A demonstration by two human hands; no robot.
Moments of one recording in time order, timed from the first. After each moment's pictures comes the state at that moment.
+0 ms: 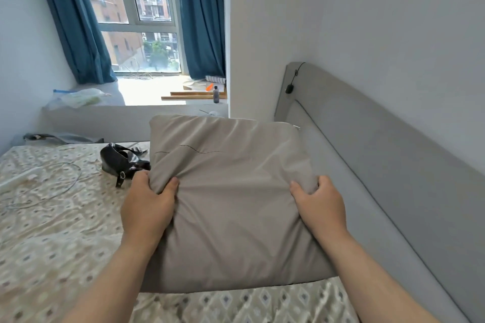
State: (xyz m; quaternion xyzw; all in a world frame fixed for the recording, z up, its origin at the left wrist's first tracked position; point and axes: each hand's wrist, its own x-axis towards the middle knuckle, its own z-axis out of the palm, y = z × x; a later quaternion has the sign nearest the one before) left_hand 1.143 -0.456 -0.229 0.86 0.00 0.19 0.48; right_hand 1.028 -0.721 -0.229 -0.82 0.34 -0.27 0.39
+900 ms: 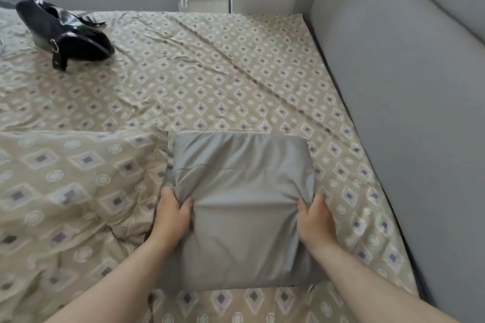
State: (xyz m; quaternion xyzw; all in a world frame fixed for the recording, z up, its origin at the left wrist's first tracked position) left_hand 1.182 -0.501 -0.709 0.89 0.07 -0.15 0.43; right_hand 1.058 -0.760 -0.696 -0.83 0.43 -0.03 0.36
